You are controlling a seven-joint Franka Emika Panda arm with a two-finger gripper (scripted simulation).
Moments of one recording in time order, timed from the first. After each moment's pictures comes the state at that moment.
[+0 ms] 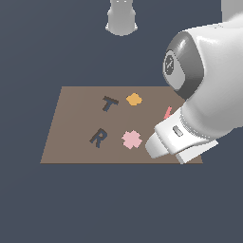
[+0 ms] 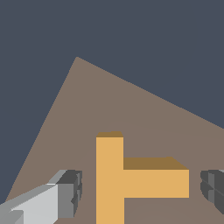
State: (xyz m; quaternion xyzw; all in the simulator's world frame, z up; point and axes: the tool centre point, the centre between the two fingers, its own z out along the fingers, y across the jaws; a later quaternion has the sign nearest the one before) arm 0.089 0.158 0.045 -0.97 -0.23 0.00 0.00
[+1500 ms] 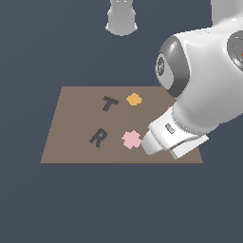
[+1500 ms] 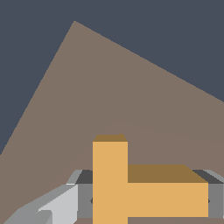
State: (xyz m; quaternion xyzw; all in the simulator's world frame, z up) arm 0.075 0.149 0.031 -0.97 -0.25 0.00 0.00
